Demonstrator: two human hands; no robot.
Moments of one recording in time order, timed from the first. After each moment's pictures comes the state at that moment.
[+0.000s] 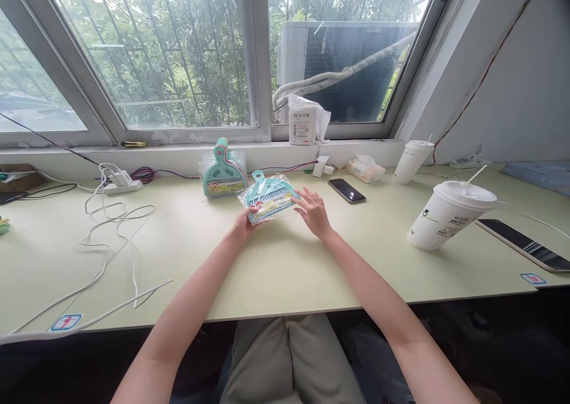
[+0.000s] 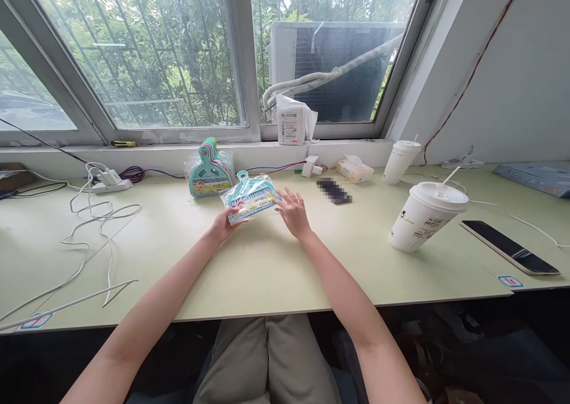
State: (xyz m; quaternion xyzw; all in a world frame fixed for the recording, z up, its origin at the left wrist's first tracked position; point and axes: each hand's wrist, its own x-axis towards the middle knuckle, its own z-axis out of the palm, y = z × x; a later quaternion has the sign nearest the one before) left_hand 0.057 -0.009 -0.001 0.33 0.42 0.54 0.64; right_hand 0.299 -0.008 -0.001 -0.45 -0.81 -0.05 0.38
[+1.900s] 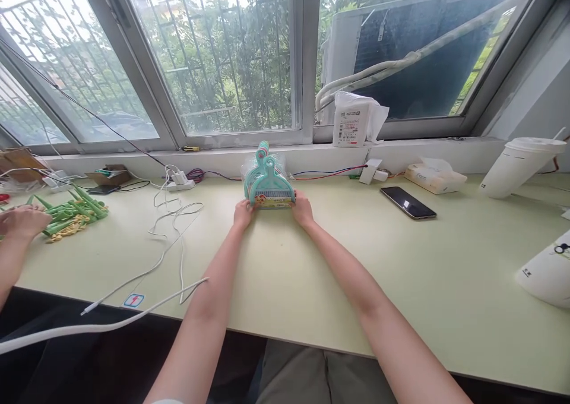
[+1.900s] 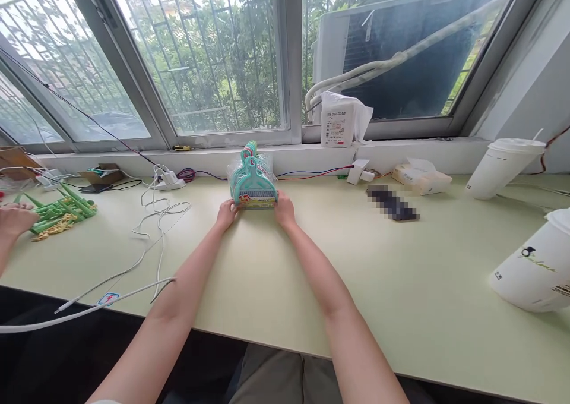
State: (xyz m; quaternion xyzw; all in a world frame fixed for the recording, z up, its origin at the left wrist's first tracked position) left_hand -0.099 0.061 -0.034 0.60 0.70 0.39 0.06; right_hand 0.130 0.100 -0.034 -0.47 -0.74 0.18 0.45
